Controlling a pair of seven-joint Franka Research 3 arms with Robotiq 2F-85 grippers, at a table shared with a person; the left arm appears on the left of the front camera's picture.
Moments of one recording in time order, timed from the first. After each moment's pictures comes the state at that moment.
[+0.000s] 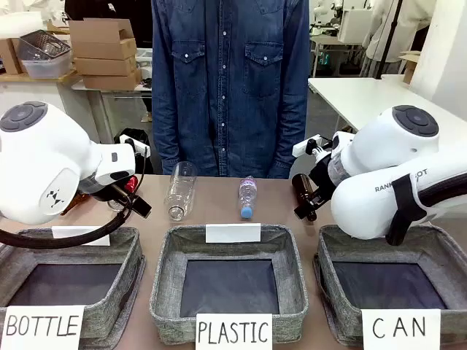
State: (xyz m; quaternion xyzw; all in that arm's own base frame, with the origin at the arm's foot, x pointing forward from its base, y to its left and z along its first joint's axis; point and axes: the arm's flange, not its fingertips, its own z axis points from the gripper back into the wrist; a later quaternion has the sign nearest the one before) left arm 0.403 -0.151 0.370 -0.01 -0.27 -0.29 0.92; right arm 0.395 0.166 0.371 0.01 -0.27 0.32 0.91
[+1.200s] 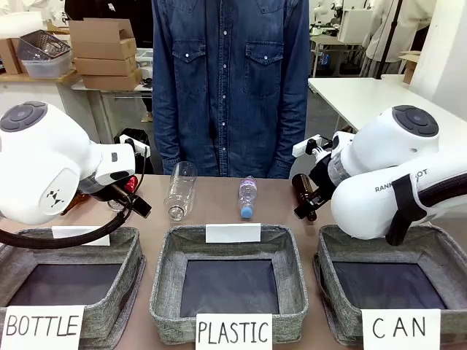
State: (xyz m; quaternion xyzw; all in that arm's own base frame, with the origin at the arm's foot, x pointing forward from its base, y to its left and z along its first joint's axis) left arm 0.404 -0.151 0.370 -0.01 -0.27 -0.29 0.92; right arm 0.395 0.167 0.371 0.01 -0.27 0.32 0.91
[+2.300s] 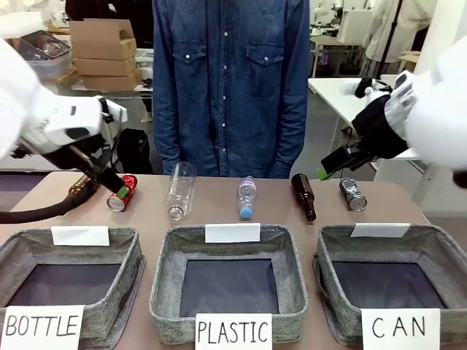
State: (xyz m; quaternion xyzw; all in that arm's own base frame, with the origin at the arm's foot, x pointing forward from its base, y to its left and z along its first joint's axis) left arm 0.356 -0.125 0.478 -0.05 -0.24 -0.34 0.91; right arm 0.336 0.122 0.507 0.15 -0.28 0.22 0.92
